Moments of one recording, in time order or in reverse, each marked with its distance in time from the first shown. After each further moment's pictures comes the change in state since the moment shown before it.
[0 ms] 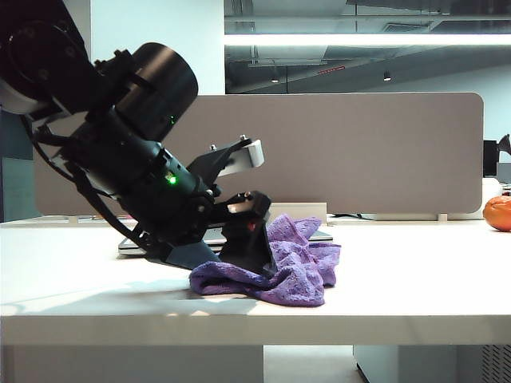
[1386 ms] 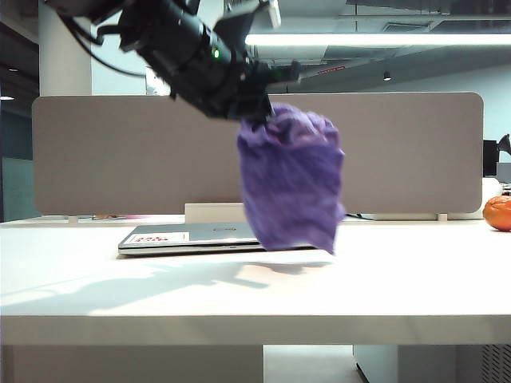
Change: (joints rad) left arm 0.011 -0.088 0.308 0.055 -0.198 0.167; right arm 0.000 0.000 0.000 -0.001 0.000 0.000
